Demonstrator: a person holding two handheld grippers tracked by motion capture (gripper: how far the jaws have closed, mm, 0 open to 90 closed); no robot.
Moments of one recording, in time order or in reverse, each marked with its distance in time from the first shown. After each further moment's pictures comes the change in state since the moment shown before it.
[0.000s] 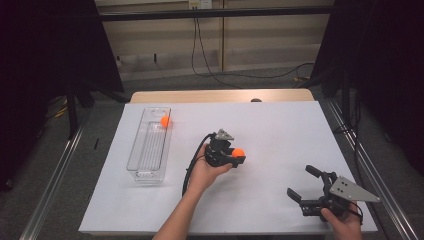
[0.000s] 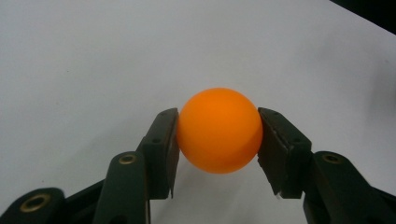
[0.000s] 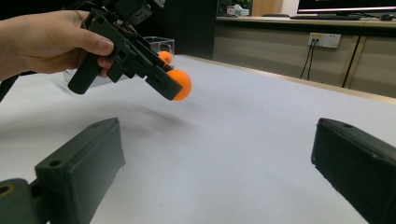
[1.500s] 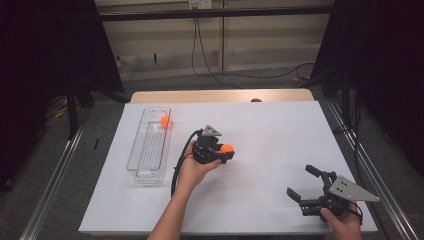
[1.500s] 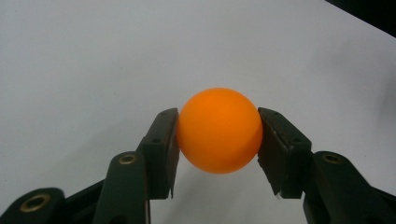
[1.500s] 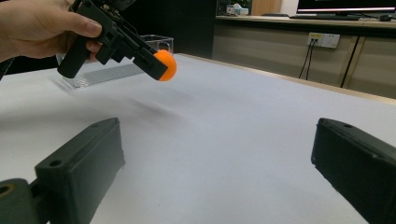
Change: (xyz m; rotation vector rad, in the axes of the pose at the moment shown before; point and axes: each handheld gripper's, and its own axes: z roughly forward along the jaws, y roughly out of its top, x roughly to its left) left arm 0.016 -0.003 -0.030 -0.024 0.056 -0.028; right arm 0.000 0.000 0.001 0.005 -0.005 -0.007
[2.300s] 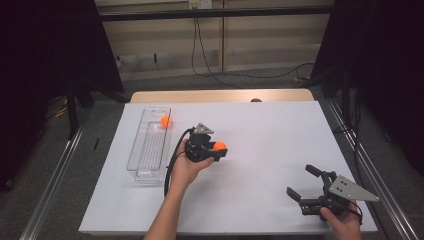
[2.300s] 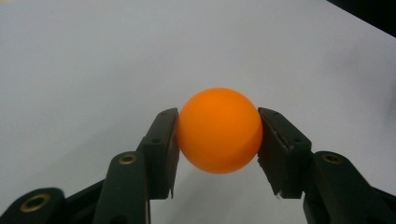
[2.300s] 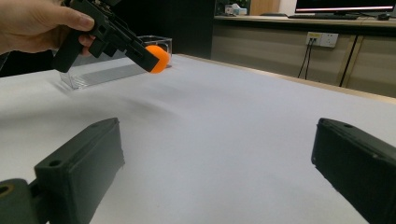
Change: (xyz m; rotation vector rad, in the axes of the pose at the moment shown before) left arm 0.011 -0.001 -0.017 -0.008 0.034 -0.018; right arm -0.001 0.000 0.001 -0.003 -0.006 0.005
